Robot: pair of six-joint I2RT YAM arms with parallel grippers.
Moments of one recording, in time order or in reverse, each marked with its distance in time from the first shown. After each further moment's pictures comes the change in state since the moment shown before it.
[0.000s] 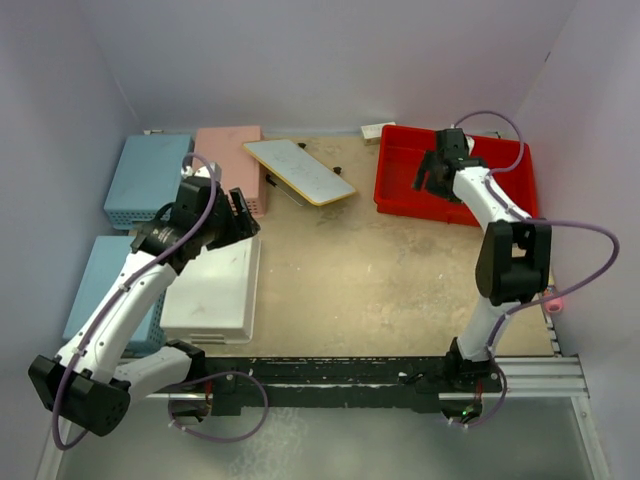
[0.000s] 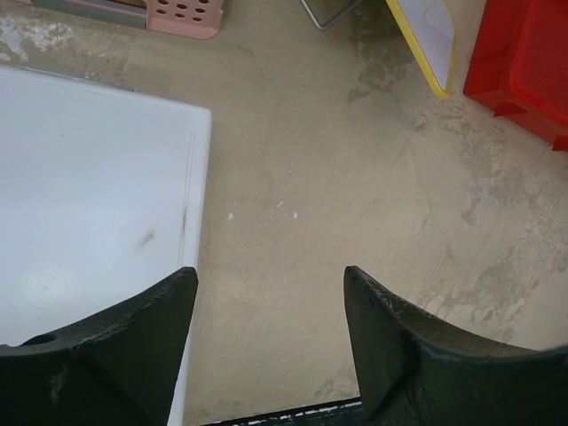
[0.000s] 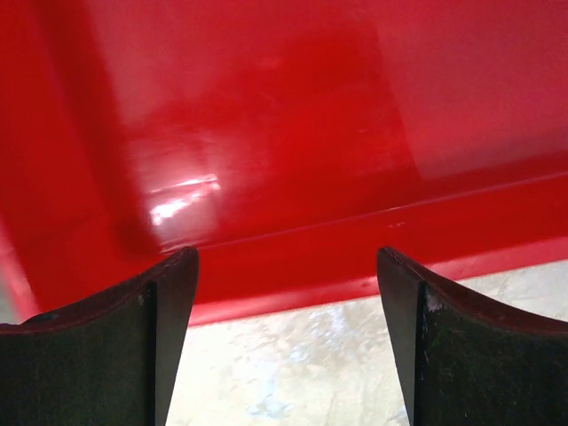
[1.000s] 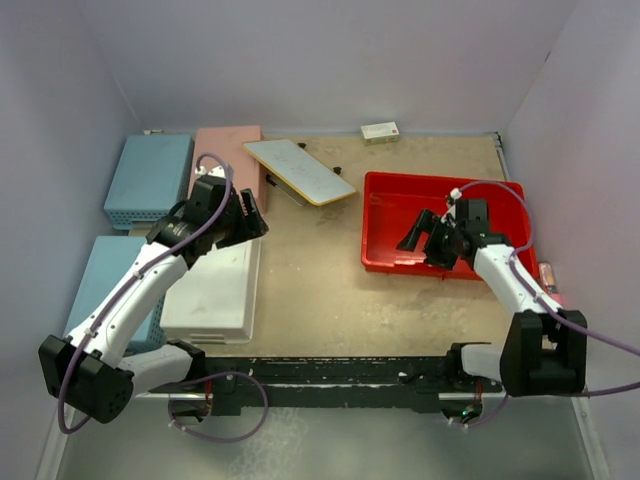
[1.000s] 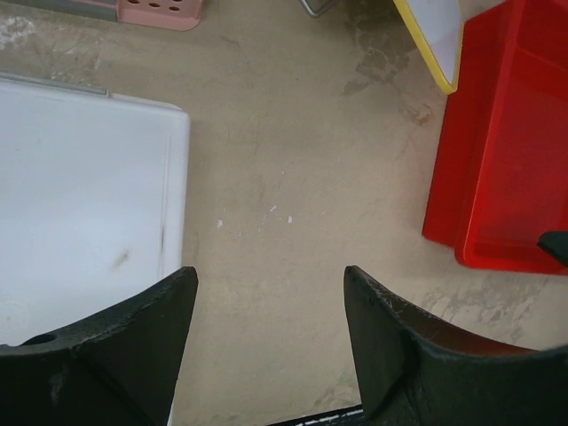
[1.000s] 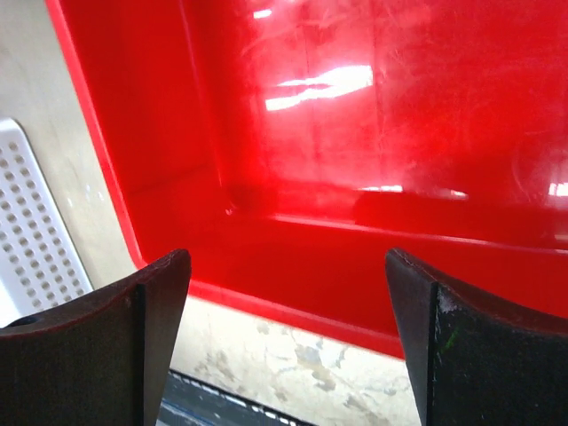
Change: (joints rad) left arm -0.022 0.056 -0.030 0.066 0.007 -0.001; right arm -0.088 -0.509 -0.658 0.097 -0.626 0.080
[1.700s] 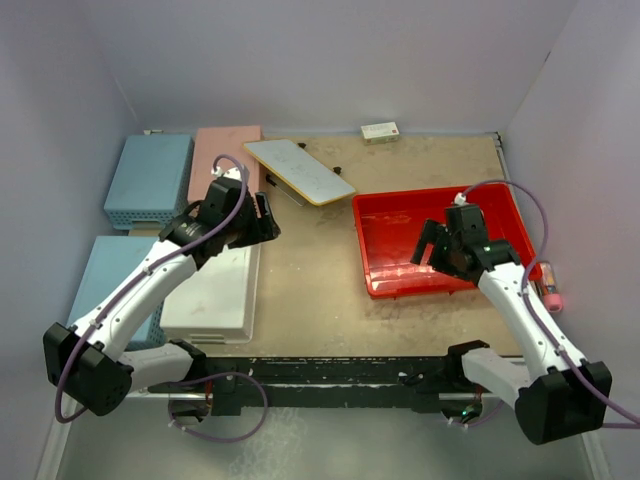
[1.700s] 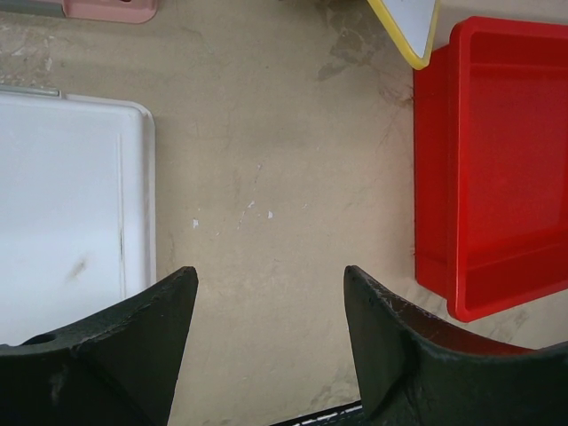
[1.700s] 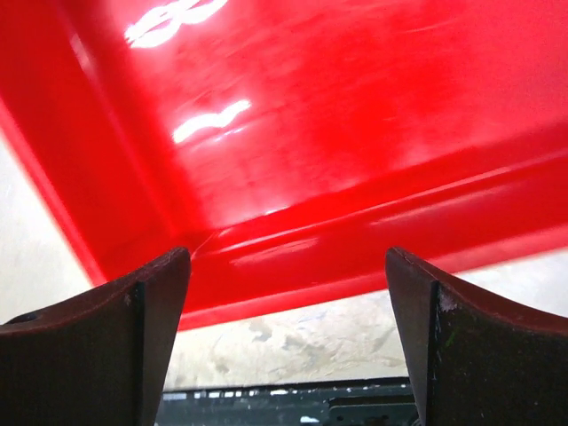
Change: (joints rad) left arm -0.090 0.040 0.000 0.046 -0.022 -0.012; right arm 0.187 -0.234 0.045 -0.326 0.380 -0.005
